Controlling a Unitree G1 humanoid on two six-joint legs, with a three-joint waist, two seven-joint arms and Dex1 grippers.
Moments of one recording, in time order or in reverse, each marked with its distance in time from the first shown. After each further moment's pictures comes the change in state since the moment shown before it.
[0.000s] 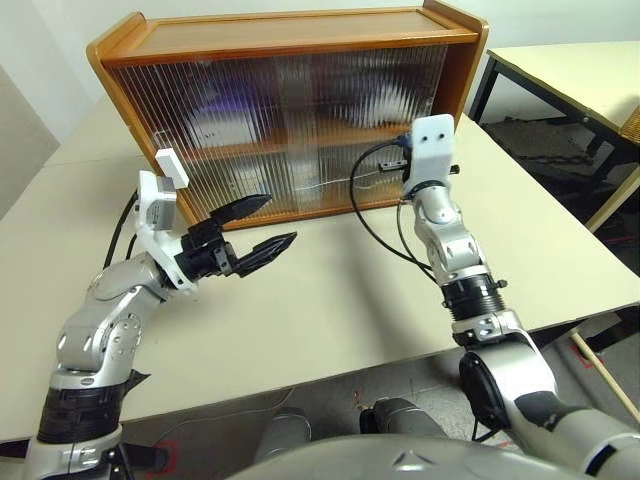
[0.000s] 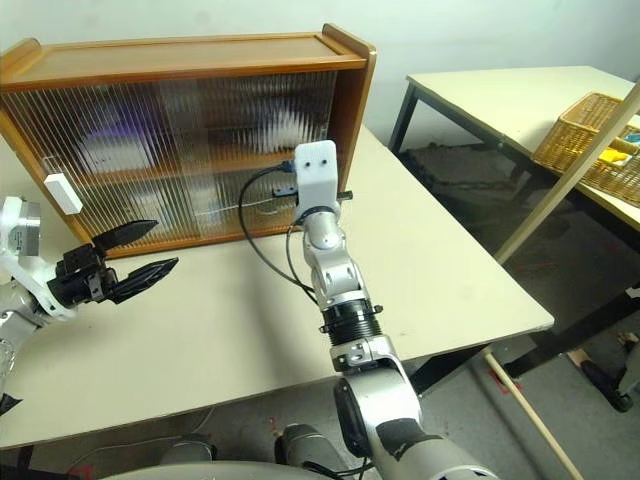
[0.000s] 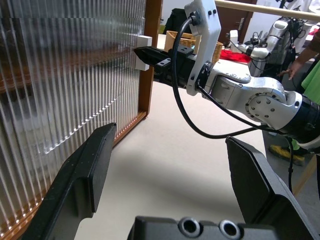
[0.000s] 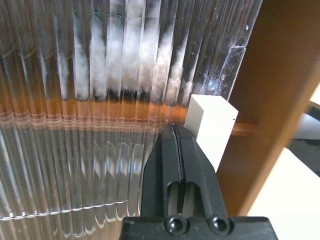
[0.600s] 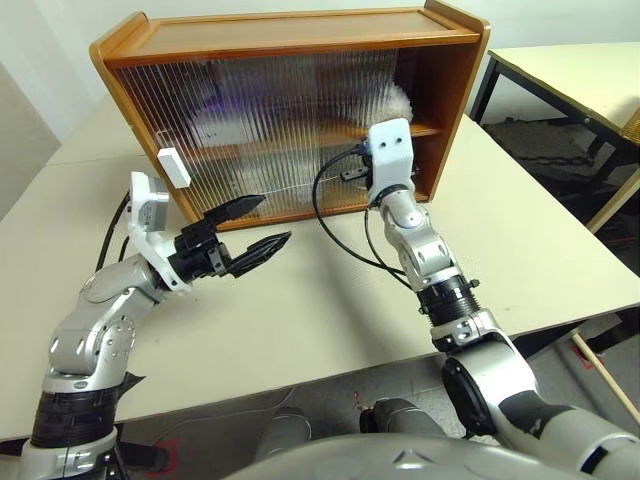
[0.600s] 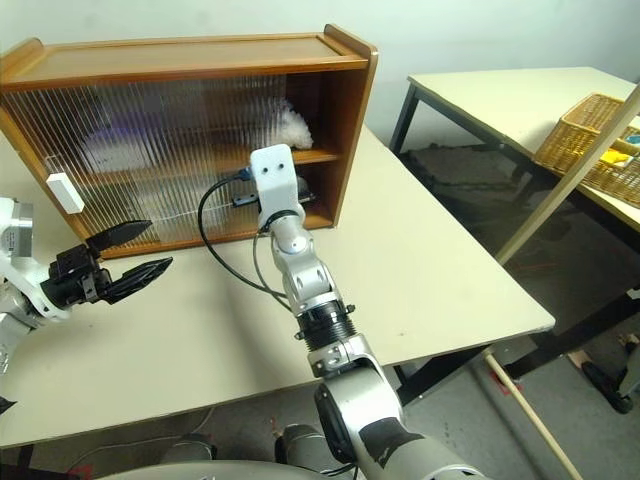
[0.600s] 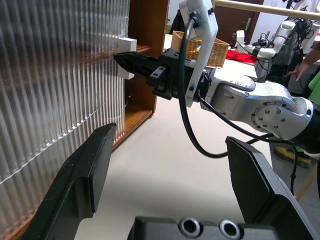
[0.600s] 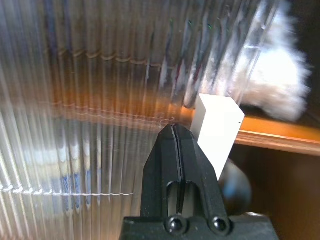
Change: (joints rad) left arm 0.019 0.011 0.021 -0.002 -0.005 0.005 0.000; right arm -0.021 0.103 0.085 0.011 0.001 0.022 0.040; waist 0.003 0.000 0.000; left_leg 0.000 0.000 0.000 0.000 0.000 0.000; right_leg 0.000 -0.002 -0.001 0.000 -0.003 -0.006
